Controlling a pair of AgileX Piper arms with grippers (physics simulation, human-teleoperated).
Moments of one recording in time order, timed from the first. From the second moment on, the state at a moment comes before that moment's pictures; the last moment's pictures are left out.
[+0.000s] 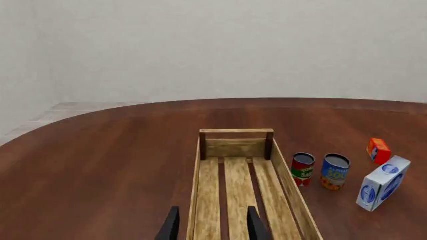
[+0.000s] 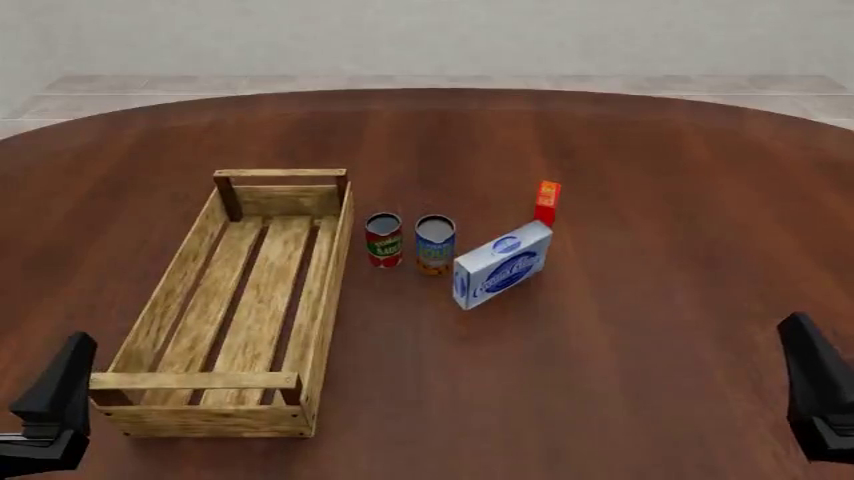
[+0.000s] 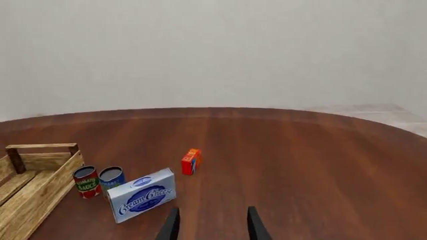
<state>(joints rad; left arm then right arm) 0.00 0.00 0.00 0.00 0.00 0.02 0.00 -0.10 0.08 0.04</state>
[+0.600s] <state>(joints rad) 0.00 0.00 0.00 0.00 0.00 0.20 0.63 -0.85 0.35 -0.08</state>
